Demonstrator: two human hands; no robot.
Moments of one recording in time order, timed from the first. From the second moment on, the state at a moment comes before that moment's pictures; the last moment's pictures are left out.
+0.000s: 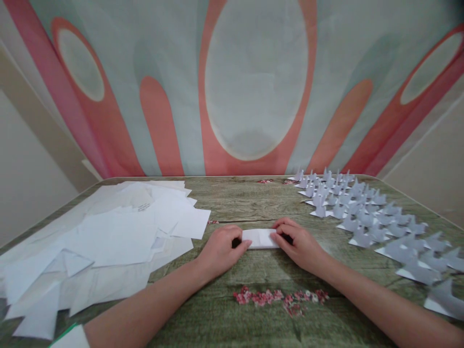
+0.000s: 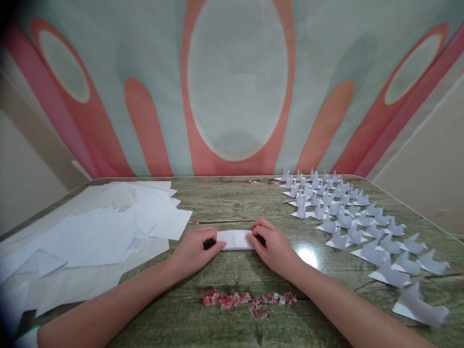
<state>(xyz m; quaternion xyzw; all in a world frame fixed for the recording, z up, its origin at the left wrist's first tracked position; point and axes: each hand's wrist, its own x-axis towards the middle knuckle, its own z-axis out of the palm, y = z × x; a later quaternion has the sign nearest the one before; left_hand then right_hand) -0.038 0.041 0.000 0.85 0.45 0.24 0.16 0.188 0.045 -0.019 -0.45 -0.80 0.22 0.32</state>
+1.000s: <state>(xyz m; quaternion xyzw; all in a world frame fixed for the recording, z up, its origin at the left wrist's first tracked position) -0.022 -0.010 0.011 0.93 0.36 0.01 0.11 0.187 0.048 -0.025 -0.45 -0.80 0.23 0.33</state>
